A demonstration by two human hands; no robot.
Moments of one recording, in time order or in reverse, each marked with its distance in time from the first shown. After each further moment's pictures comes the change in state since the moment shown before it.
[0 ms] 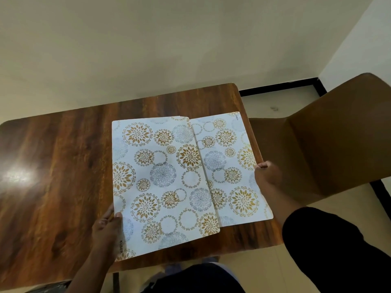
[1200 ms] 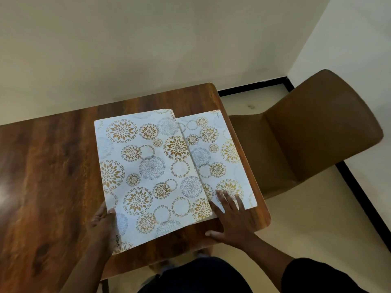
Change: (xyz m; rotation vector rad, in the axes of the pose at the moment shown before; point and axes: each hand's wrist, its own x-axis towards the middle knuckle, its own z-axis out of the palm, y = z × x) left_hand 0.002 0.011 0.019 -0.132 -0.103 -0.049; right_hand -0.151 0.110 0.017 -0.736 -0.346 -0.932
